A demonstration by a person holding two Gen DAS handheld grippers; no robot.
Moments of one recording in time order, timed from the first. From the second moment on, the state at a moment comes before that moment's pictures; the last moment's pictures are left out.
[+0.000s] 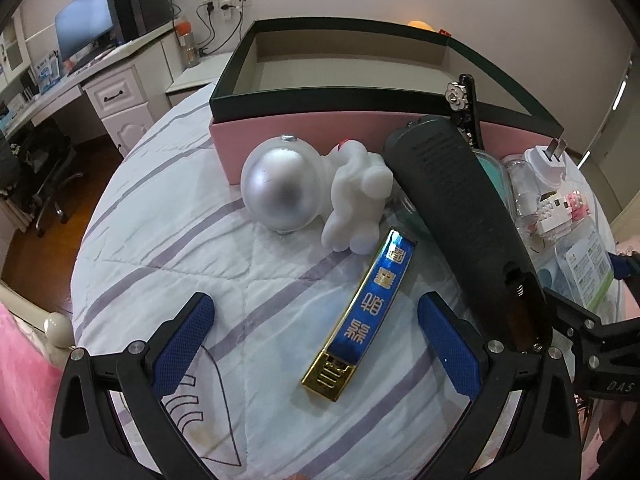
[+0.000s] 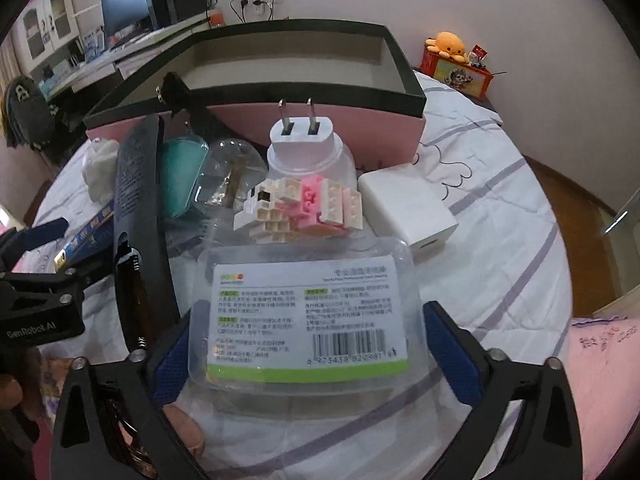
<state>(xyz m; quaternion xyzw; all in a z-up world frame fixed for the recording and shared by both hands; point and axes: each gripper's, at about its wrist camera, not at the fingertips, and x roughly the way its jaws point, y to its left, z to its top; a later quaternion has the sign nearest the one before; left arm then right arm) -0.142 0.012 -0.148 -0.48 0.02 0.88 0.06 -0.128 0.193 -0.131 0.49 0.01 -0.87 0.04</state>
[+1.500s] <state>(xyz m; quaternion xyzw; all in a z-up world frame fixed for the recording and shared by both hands) -0.117 -0.018 -0.069 -0.40 -0.05 0.91 0.12 -0.104 0.180 -0.058 0.41 -0.03 -0.91 0.08</state>
